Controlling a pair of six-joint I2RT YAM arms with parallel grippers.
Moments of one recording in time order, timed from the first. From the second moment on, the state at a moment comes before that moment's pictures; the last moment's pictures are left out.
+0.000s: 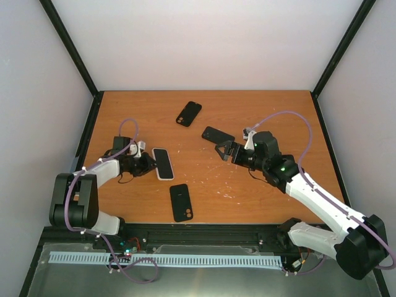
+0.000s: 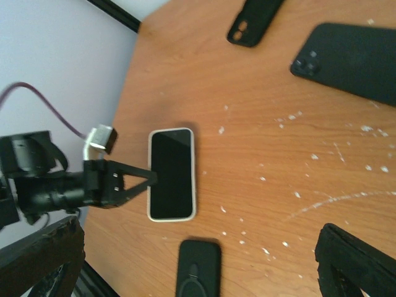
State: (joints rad) left arm -0.03 1.44 0.63 -0.26 0.61 -0.48; right arm 0.56 1.04 0.76 -0.21 -0.27 0.77
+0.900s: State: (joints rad) left arm -0.03 1.04 0.64 -0.34 0.62 -0.46; right arm 0.56 1.61 1.03 -0.19 -0.24 0.78
